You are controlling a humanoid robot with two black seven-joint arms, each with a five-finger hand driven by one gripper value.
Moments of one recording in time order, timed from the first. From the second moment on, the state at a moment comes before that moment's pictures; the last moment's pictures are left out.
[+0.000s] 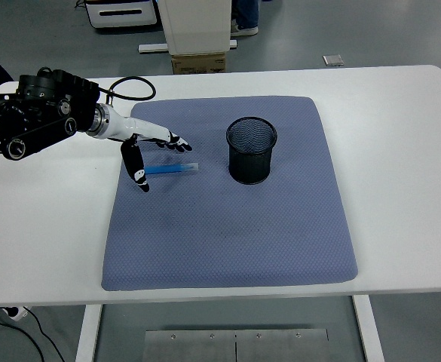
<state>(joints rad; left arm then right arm) -1.44 0.36 0.38 -0.81 0.96 -0.45 -0.27 -0.01 0.00 0.52 0.25 0.29 0.06 0.02</state>
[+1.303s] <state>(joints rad) -1.43 0.33 0.41 -0.81 1.04 -0.44 -0.27 -0.01 0.00 0.52 0.25 0.29 0.06 0.02</state>
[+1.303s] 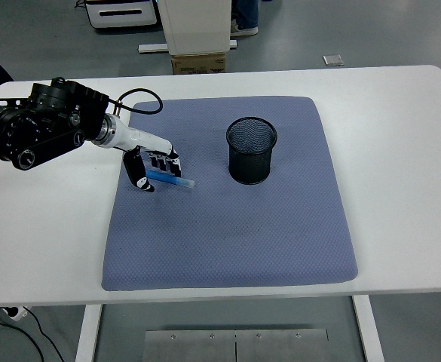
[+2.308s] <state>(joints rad) -1.41 0.31 0.41 -0.81 1.11 -0.37 -0.27 -0.01 0.00 0.52 0.25 0.29 0.06 0.02</state>
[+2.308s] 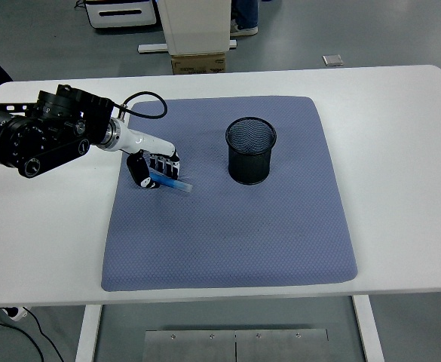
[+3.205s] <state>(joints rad) -1.41 0.31 0.41 -0.81 1.12 -0.30 -0.27 -0.01 0.00 0.52 0.25 0.29 0.06 0.02</state>
